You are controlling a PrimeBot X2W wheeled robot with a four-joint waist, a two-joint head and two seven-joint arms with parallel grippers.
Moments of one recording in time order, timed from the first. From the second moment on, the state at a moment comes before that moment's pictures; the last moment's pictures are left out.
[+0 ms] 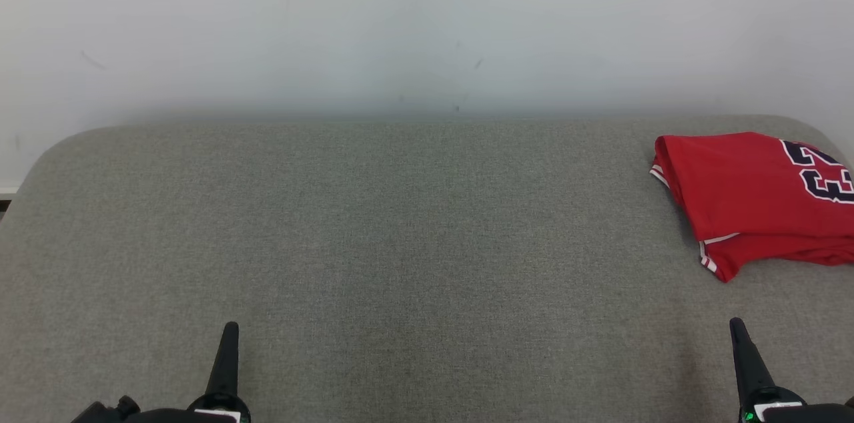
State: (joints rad) left arm -0.04 0.05 -0.02 0.19 -1.32 -0.11 -0.02; right arm 0.06 -0.10 -0.14 0.12 1.39 0.13 0.04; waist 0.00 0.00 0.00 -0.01
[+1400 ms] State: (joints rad) left arm -0.08 0.05 -0.04 0.21 -1.62 -0.12 0.04; right arm 0.06 -0.12 -0.17 0.10 1.70 0.13 0.11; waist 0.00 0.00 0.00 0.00
